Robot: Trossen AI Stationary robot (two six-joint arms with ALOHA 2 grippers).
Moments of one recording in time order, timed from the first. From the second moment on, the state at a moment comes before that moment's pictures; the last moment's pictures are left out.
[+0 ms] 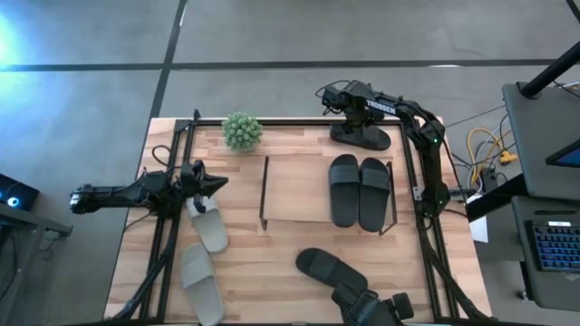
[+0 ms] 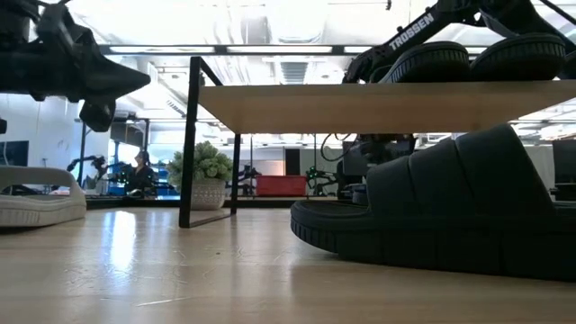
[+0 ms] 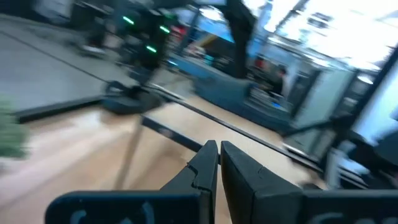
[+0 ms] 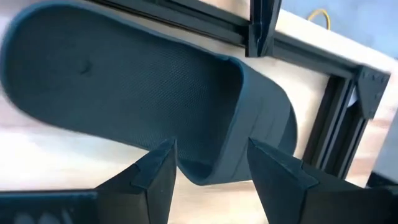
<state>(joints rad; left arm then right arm) 0.00 0.04 0.03 0.02 -0.25 -0.38 -0.74 2.08 1.72 -1.34 0.34 0.61</state>
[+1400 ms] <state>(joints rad) 0.00 0.05 0.03 0.02 -0.31 -0.39 -0.76 2.09 1.61 -1.35 0.40 0.76</state>
